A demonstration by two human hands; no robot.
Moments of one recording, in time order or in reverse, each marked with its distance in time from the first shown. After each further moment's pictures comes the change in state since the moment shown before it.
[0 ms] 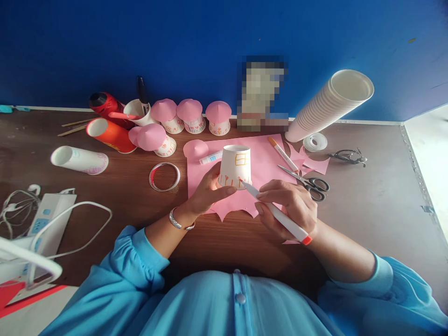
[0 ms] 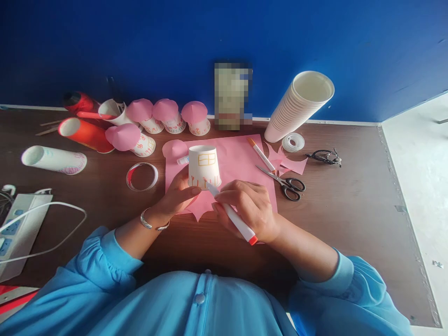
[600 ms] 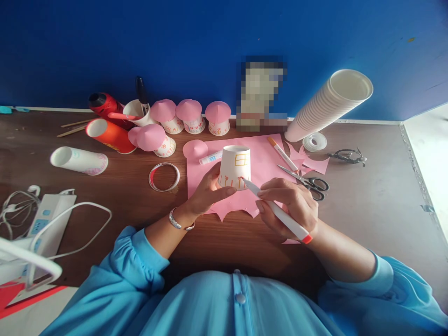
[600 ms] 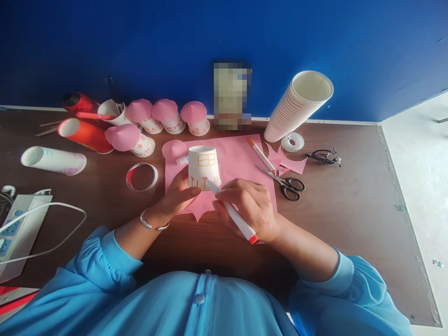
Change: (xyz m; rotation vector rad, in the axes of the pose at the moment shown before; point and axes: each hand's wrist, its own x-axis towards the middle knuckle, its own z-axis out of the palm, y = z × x) left_hand -0.001 -0.002 -0.001 -0.048 -0.027 -0.003; right_hand -0.001 0.002 -0.002 0.003 0.001 -0.003
